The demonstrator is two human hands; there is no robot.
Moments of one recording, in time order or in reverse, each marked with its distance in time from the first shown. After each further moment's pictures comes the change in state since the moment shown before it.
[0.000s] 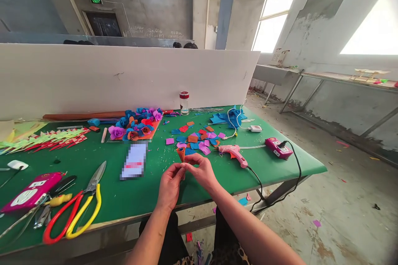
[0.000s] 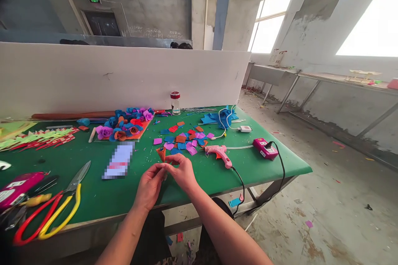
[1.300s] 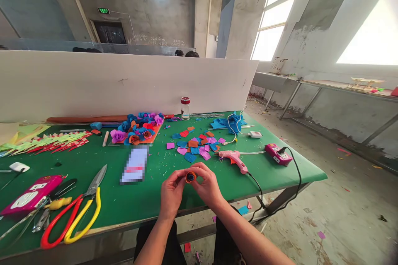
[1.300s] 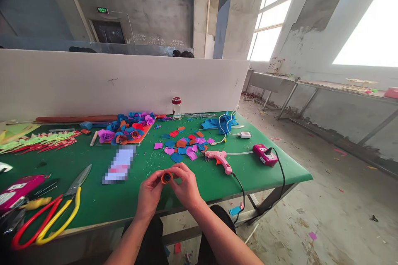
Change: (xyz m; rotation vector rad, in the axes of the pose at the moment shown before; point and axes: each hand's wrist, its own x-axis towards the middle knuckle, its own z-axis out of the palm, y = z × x) left_hand -0.008 0.002 0.000 0.335 0.011 0.217; right_hand -0.027 0.002 -0.010 -0.210 -0.023 -0.389
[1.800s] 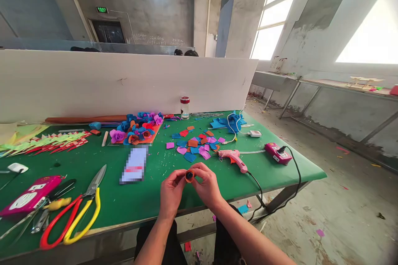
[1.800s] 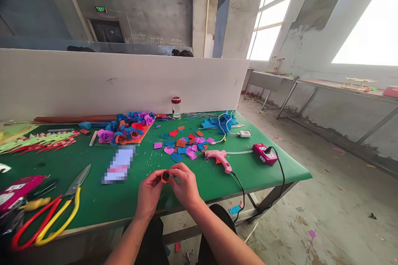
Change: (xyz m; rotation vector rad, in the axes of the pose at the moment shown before) left_hand 0.000 0.002 0.001 -0.029 0.019 -0.038; right_hand -0.001 0.001 0.004 -0.080 0.039 -0.007
